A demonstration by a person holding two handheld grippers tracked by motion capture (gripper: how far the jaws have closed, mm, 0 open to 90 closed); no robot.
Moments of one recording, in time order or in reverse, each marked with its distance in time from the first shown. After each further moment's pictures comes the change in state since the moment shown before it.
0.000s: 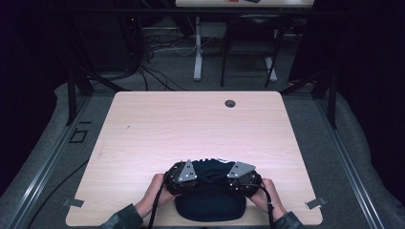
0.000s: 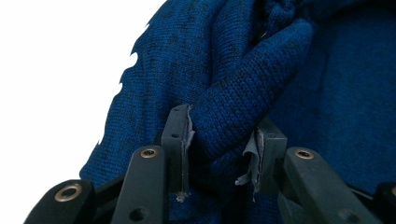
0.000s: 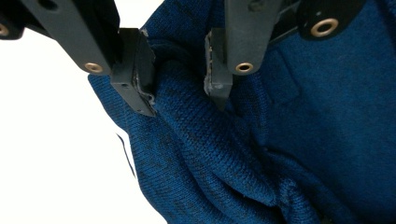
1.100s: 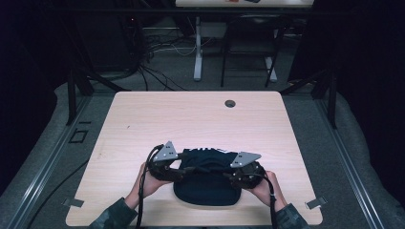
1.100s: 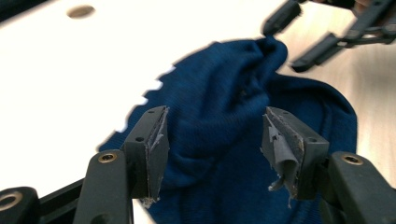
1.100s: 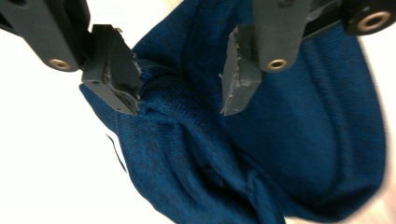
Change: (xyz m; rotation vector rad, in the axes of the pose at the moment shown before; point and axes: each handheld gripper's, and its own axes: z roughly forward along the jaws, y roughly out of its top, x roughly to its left) left arm 0.044 0.006 -0.054 -0.206 -0.028 -0.207; right arm -0.021 0.016 -0.019 -0.039 0.065 0.078
